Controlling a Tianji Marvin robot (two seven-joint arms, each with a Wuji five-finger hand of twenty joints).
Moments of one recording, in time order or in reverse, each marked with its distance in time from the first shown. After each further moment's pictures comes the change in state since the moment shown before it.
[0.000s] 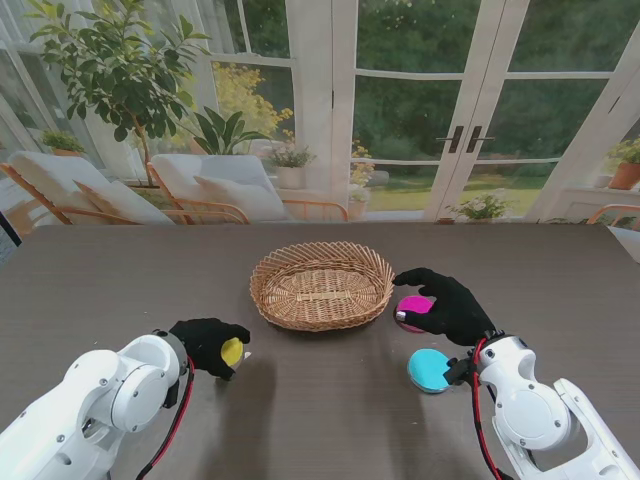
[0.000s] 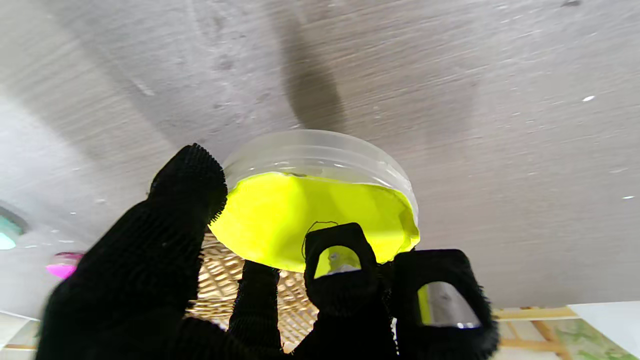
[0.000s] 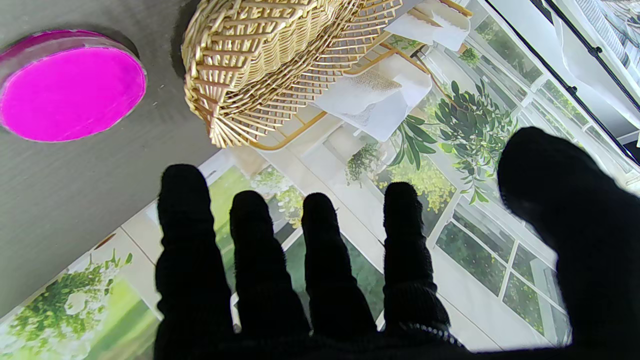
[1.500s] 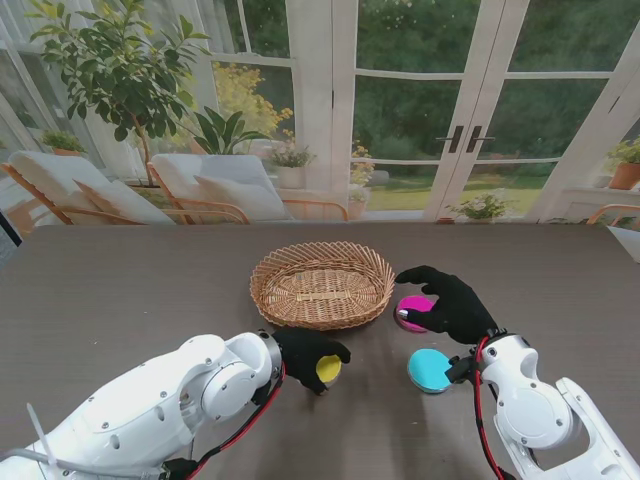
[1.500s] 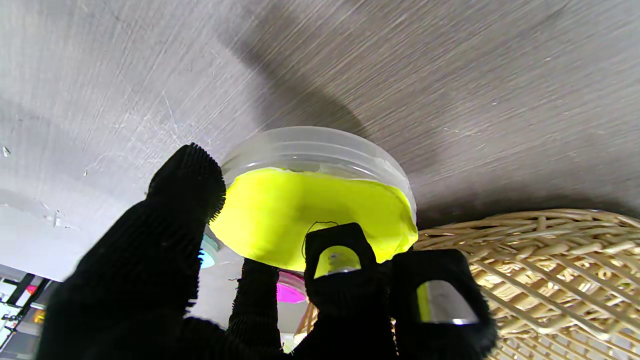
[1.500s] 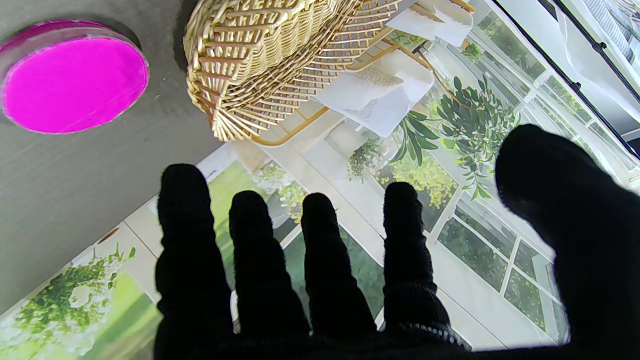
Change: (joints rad) left arm -0.448 -0.026 0.618 0.254 -0.255 -0.047 0.202; right arm 0.000 0.000 0.008 -0.003 0.001 0.006 -0.003; left_hand 0.000 0.001 -0.017 0.000 0.008 -0.003 0.000 -0.016 0.001 -0.012 0.016 0.009 -0.002 -0.002 0.000 0.000 0.000 -0.017 0.000 -0.023; right_hand 0.012 -0.013 0.001 0.000 0.000 0.001 0.001 0.000 0.000 0.003 0.000 0.000 0.000 0.004 0.000 0.000 0.000 0.000 0.010 0.000
